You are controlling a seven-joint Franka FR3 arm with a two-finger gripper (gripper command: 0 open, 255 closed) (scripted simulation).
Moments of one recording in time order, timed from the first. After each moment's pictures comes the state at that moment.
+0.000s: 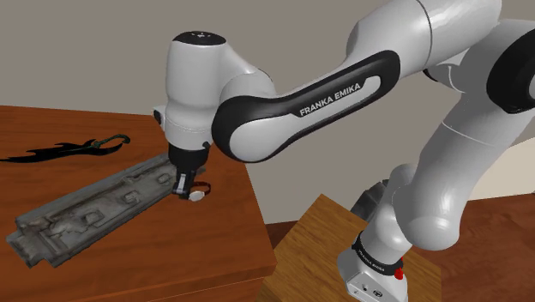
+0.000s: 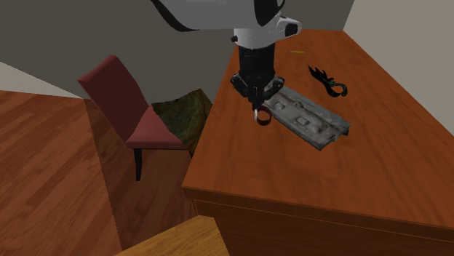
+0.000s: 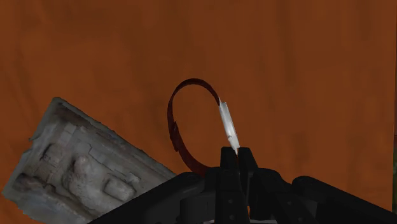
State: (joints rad) arm 0.29 0.01 0.41 -2.14 -0.12 2.23 0.05
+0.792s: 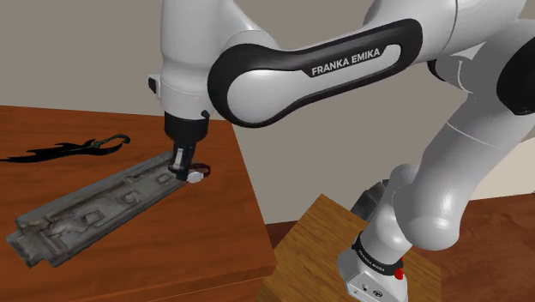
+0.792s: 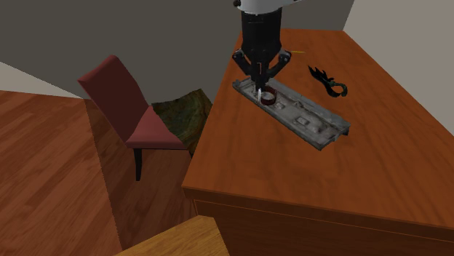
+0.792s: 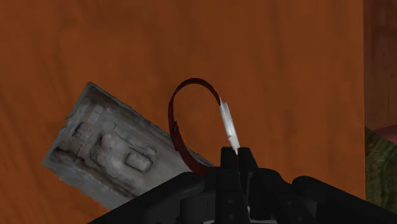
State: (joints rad) arm 0.29 -0.03 0.41 -2.03 -0.10 2.09 0.02
